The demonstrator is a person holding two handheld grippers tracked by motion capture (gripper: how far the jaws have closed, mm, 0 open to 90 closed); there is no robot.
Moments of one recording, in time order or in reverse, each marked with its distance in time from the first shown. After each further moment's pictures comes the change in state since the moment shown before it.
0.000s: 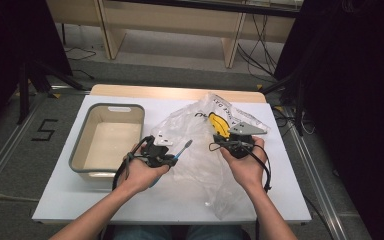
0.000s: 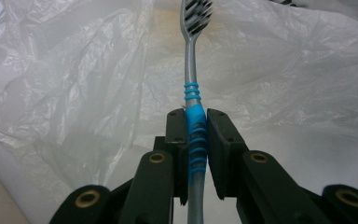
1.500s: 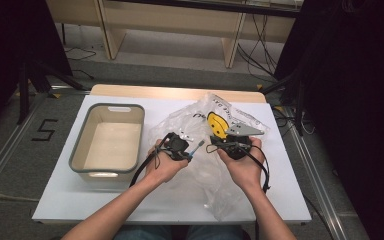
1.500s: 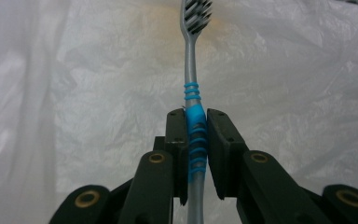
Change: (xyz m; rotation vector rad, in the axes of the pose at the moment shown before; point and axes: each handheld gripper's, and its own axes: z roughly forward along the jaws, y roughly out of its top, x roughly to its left) left arm -0.011 0.030 0.067 0.073 0.027 -0.003; right arm 0.008 0.001 0.002 0.007 0.028 -0.017
